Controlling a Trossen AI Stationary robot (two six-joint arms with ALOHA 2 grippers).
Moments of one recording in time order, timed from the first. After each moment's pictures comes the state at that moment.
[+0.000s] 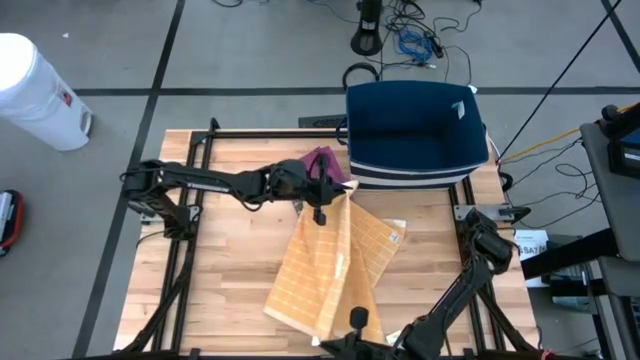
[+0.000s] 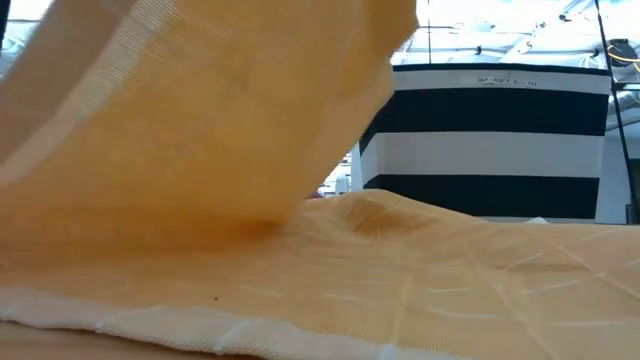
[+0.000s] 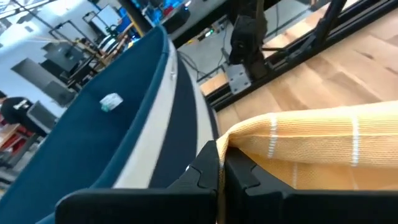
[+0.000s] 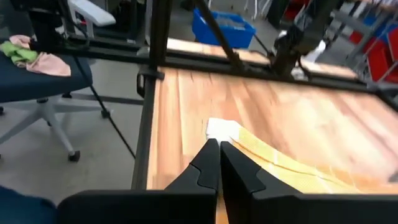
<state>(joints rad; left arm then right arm) 0.09 1.62 1.13 0.26 -0.02 0.65 0.86 2.14 1.70 -0.25 0.95 0.38</state>
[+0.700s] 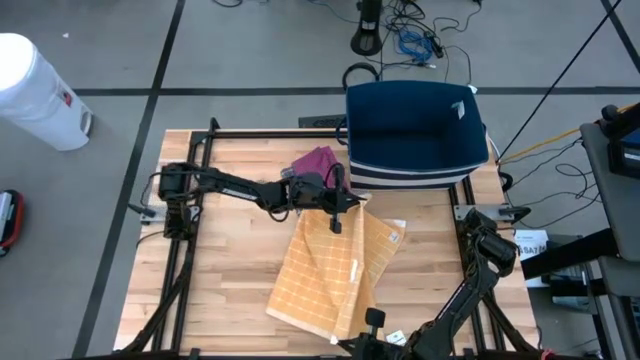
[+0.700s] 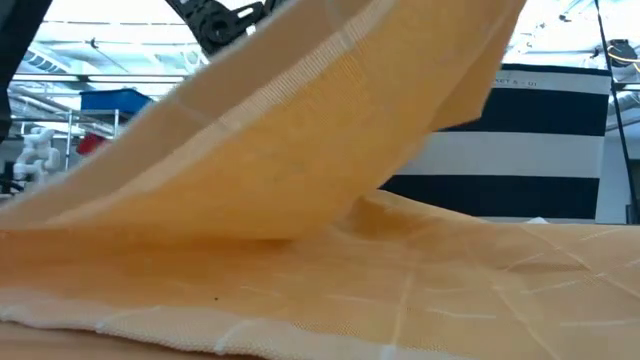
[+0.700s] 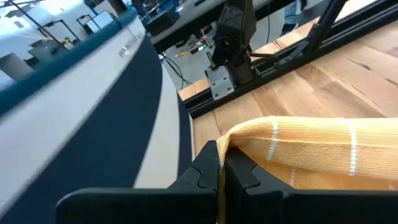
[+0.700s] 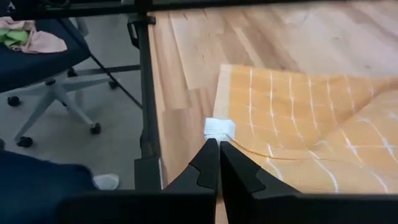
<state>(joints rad) 0.09 1.88 1.13 0.57 0.05 0.55 0.91 2.14 1.70 -0.58 0.87 0.87</state>
